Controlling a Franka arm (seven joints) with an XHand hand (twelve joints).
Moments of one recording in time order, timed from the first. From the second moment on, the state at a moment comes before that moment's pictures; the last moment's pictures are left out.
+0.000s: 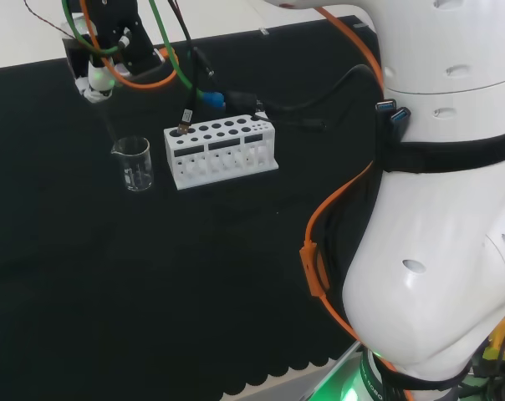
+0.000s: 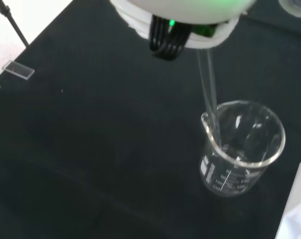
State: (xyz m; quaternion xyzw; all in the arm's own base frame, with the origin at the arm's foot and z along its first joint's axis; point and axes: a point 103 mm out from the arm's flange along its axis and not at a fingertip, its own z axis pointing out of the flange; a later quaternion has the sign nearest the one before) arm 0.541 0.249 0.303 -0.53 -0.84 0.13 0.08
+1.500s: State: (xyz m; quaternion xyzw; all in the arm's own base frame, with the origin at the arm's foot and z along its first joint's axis) arm 0.566 0.193 0.293 -0.53 -0.83 0.13 0.09
